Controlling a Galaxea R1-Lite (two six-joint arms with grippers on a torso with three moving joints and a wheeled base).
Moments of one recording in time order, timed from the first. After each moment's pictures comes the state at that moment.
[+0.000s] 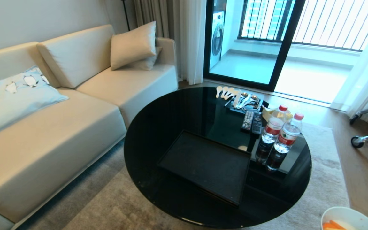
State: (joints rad) left arm 0.00 0.00 0.00 0.00 0.01 -0.06; right arm 0.00 0.98 -0.37 0.35 -0.09 0.40
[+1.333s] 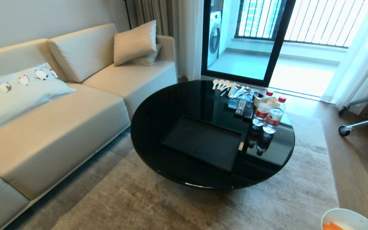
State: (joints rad) left arm 0.00 0.00 0.00 0.00 0.01 -0.06; right arm 0.00 0.98 -0.37 0.35 -0.09 0.40
